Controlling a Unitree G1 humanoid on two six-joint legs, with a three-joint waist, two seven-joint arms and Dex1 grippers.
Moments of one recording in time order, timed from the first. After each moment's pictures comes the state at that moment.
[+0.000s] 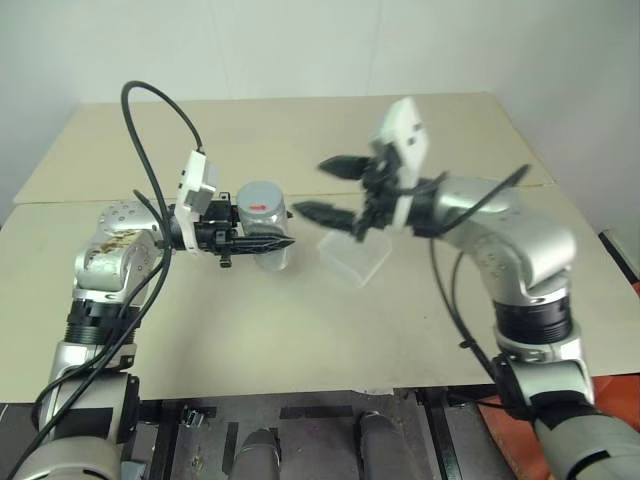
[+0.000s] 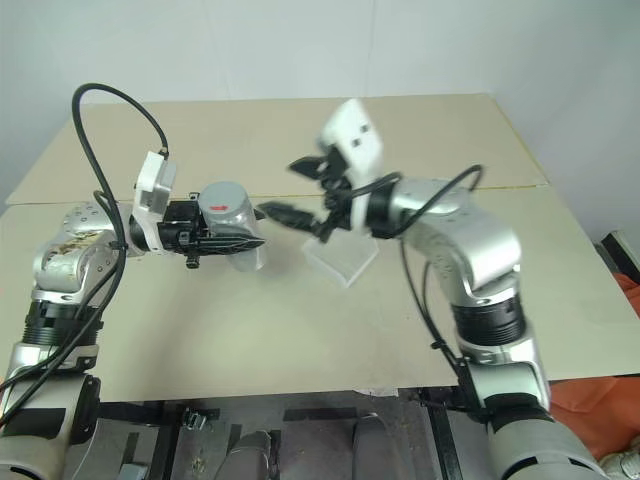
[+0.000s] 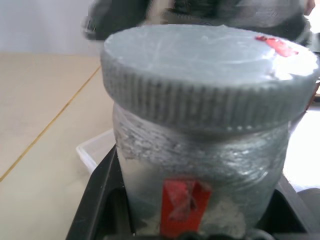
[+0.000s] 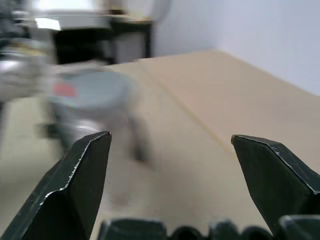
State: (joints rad) left arm -0.71 0.66 0.03 0.13 -0.55 0.39 -1.41; right arm -0.89 -0.47 0.04 -0.25 0.53 0.84 0.69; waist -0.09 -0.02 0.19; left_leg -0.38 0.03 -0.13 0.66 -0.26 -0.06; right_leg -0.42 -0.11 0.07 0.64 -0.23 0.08
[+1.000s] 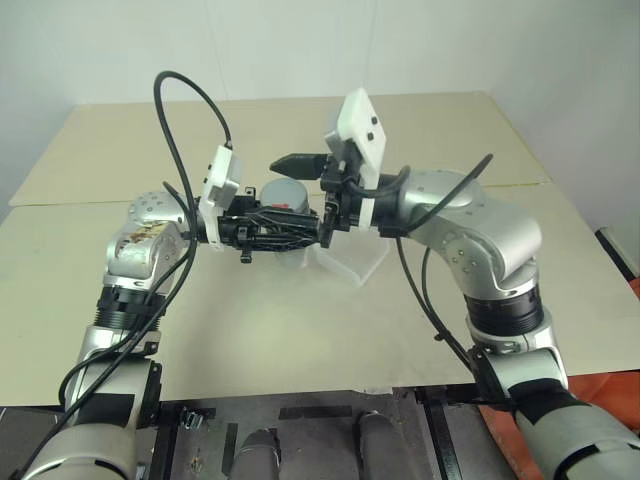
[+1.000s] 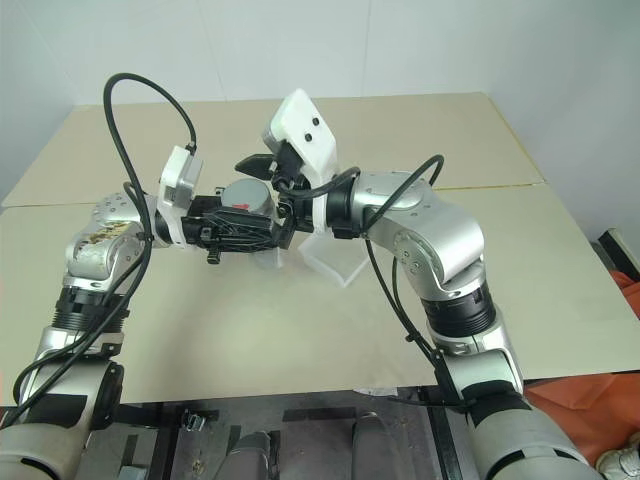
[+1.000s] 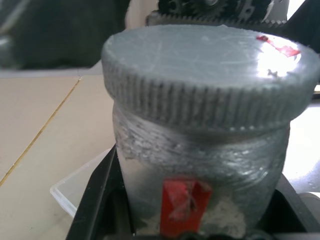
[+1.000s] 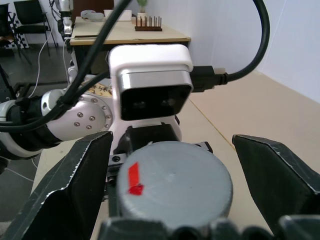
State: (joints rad) left arm -0.81 0.56 -0.03 0.23 -0.51 0.34 -1.45; right arm -0.98 -0.32 0.19 -0.23 0.53 0.82 0.70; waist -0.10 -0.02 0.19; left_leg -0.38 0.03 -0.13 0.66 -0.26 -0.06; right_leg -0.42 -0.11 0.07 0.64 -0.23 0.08
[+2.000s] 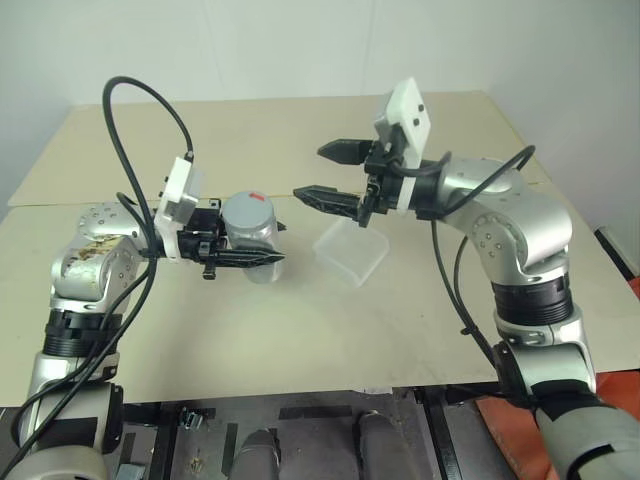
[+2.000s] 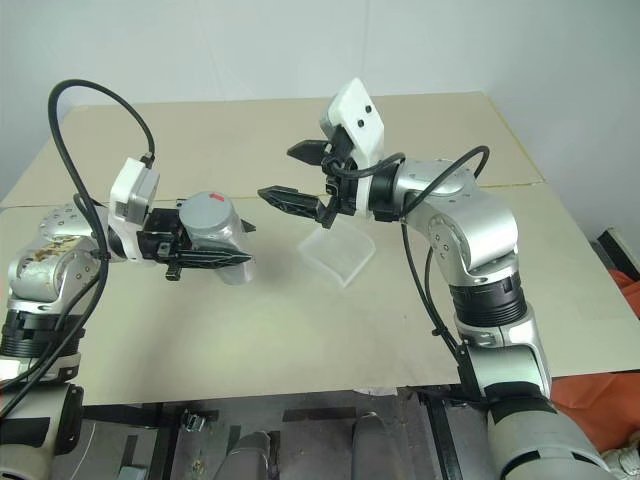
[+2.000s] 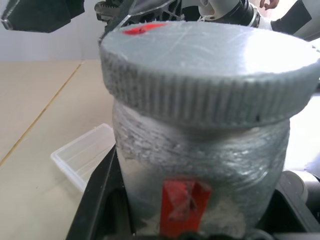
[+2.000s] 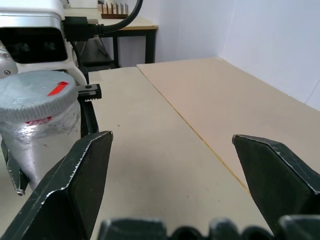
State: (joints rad) left arm -0.67 0.71 0.05 0.05 -0.58 0.41 -1.47; right arm -0.96 -0.44 0.11 -0.14 0.49 0.74 0.79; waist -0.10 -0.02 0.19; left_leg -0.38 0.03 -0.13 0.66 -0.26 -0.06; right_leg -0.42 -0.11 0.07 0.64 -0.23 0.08
